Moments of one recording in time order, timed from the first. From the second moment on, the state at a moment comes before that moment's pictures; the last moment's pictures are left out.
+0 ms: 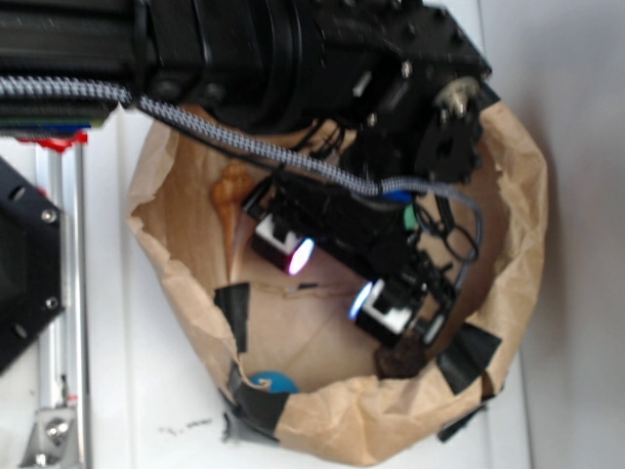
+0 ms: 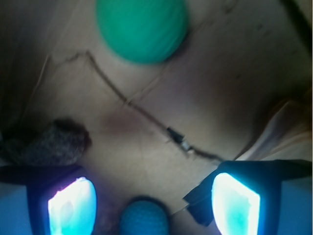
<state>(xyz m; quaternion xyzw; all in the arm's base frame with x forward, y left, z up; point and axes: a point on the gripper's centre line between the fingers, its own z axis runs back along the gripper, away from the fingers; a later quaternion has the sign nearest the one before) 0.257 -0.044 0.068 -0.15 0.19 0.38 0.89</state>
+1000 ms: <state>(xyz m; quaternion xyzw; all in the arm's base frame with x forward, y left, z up) 0.212 -0.098 0.051 -0.19 0.21 0.32 0.90</state>
